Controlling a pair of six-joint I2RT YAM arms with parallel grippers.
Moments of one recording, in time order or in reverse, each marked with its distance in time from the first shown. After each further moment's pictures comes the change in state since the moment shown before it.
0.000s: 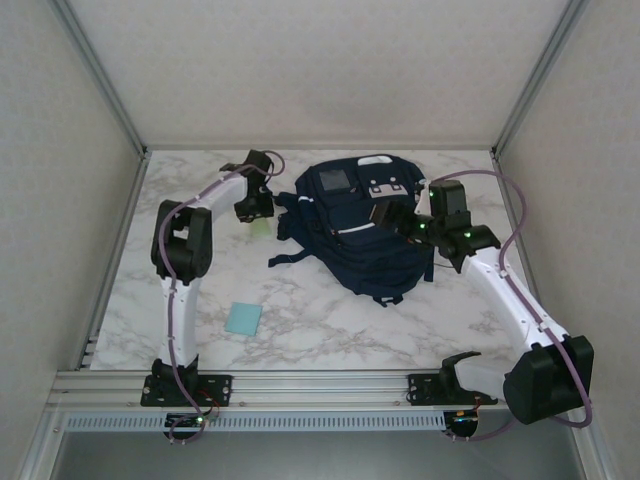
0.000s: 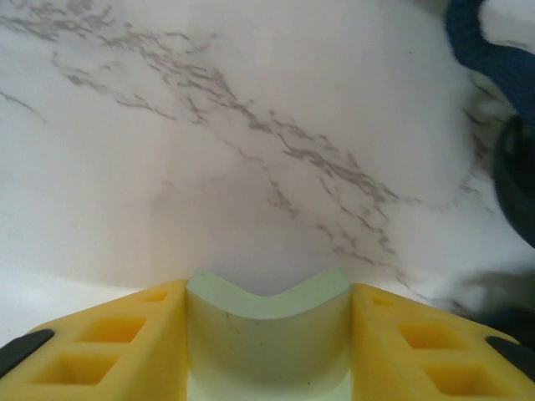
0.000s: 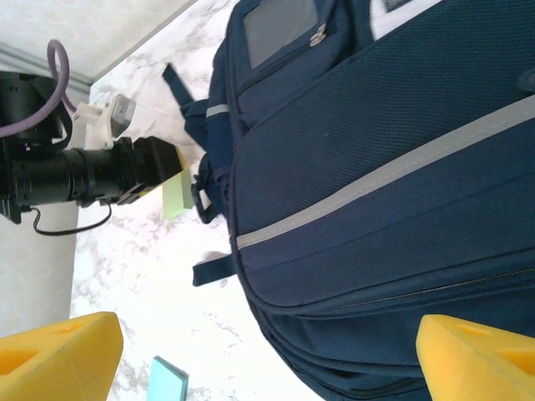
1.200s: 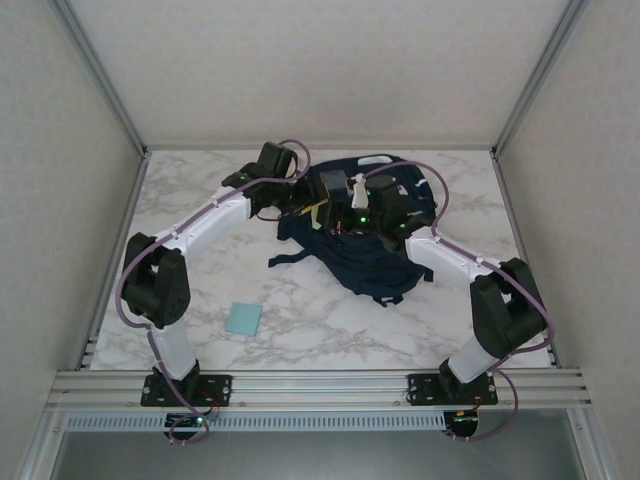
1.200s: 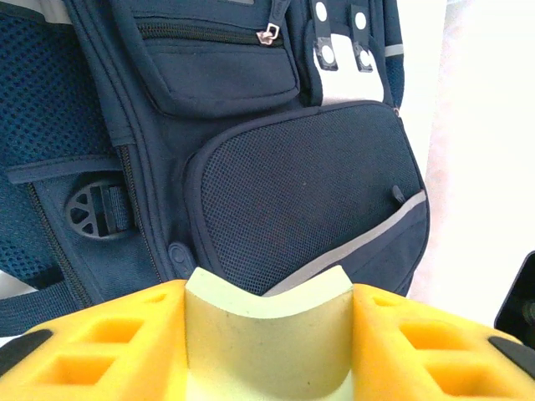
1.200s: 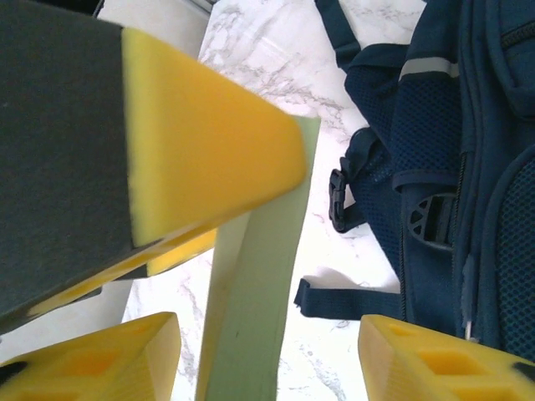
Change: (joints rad) left arm -0.225 -0.404 -0.234 0.331 0.429 -0.369; right arm 0.244 0.385 0.060 0.492 -0.103 0.066
